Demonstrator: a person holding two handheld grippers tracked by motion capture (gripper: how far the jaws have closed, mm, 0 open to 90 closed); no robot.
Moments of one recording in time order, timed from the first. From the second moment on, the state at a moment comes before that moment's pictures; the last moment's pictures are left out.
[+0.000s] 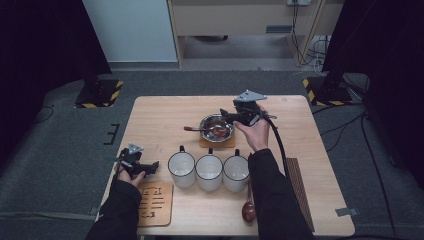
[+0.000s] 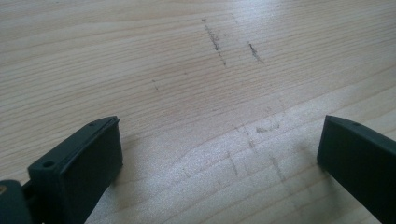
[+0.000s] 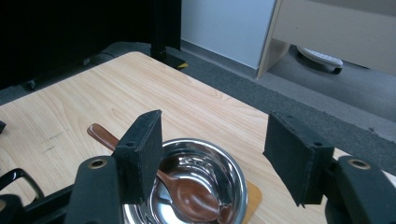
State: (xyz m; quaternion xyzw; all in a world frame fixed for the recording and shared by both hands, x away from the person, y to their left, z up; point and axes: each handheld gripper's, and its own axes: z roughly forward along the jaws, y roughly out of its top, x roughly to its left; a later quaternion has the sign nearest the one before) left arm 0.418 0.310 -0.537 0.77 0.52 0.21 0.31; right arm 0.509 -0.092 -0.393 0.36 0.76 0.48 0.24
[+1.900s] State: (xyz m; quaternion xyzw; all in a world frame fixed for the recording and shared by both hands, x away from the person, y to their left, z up) left arm 0.418 0.310 -0.537 0.77 0.52 0.21 0.31; right arm 0.554 -0.025 -0.456 0.33 0.83 0.41 0.17
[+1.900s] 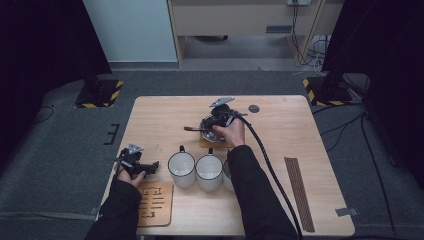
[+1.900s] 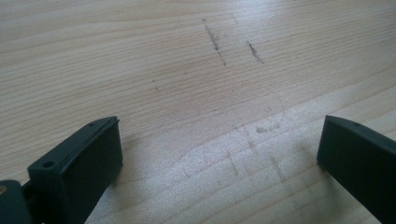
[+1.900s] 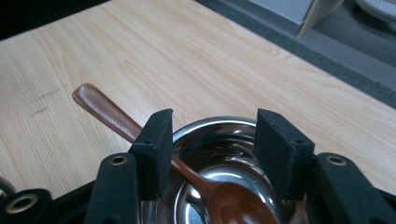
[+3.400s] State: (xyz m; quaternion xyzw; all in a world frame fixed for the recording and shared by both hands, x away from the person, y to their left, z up) left arm 0.418 0.310 -0.537 0.77 0.52 0.21 0.31; right arm 0.562 -0.018 -0.495 0.32 0.86 0.39 0.12
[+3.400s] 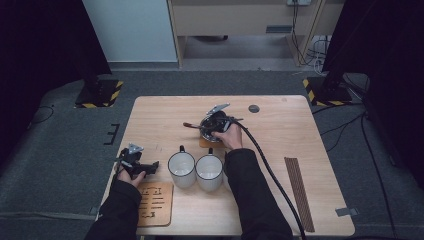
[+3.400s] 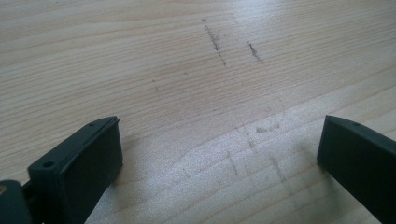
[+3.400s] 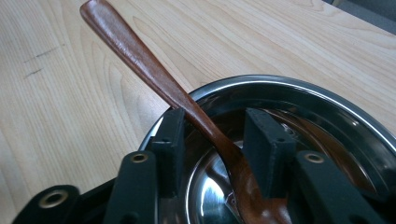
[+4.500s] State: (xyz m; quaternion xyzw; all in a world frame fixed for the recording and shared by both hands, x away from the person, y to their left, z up) left arm 0.418 0.310 -0.537 0.77 0.52 0.21 0.31; right arm 0.562 -0.015 -0.495 0.35 0.84 0.39 0.12
